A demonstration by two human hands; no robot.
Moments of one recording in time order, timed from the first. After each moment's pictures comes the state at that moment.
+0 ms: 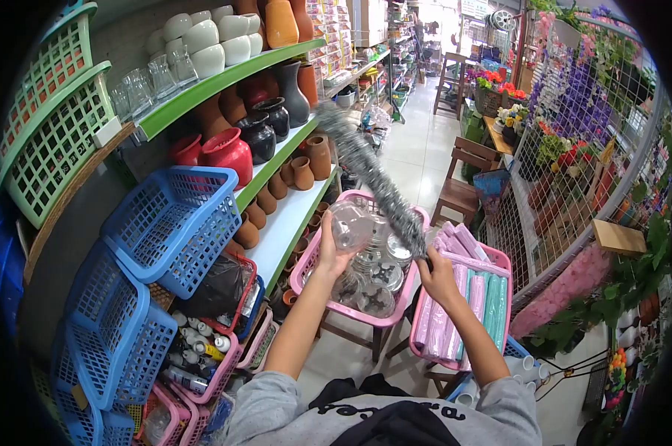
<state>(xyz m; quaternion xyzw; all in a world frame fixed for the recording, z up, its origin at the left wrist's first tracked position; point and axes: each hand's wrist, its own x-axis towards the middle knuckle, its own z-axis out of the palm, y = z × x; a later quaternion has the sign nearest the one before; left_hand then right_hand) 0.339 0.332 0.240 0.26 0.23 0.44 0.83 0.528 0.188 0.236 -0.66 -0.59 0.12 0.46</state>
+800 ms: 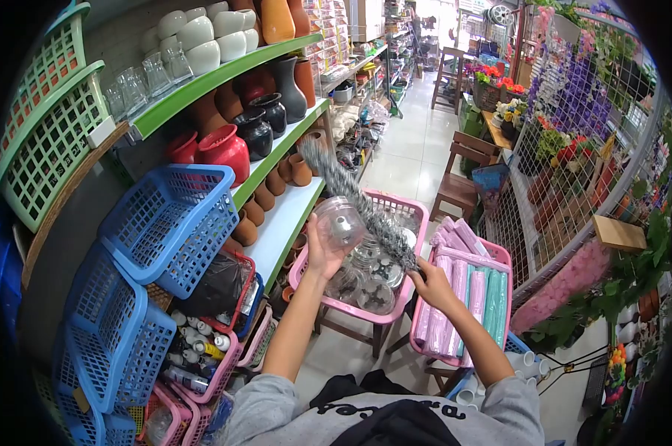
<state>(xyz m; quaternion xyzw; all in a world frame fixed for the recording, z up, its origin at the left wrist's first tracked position) 0.319 0.330 0.235 0.31 0.14 0.46 0.82 0.522 0.177 0.221 -0.66 -0.61 0.19 0.40</state>
